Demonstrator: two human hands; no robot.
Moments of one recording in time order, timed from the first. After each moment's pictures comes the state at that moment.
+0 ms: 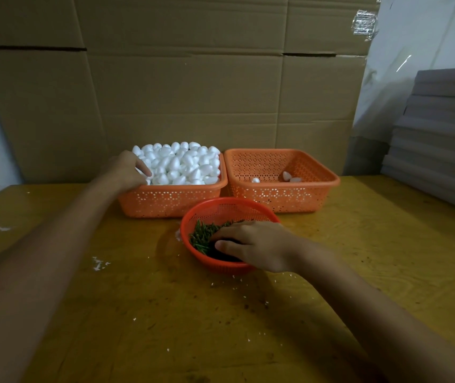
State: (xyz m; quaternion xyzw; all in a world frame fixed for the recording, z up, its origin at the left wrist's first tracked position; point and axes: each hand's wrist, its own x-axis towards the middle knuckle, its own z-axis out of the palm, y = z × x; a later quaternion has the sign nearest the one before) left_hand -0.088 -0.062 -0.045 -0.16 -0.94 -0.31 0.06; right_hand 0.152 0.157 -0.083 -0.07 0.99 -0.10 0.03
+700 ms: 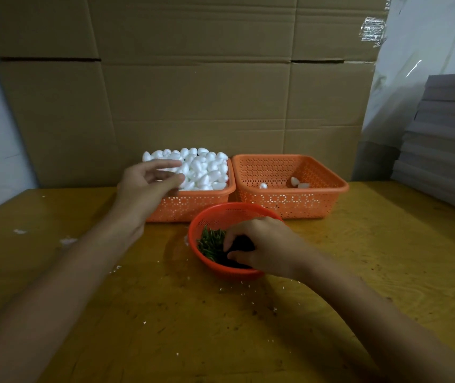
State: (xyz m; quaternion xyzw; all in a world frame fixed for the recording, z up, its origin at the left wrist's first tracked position) left_hand 0.014 -0.051 -0.057 -0.21 -0.70 -0.68 0.06; right_hand 0.153 0.159 -0.088 -0.11 0.98 -0.15 -0.12
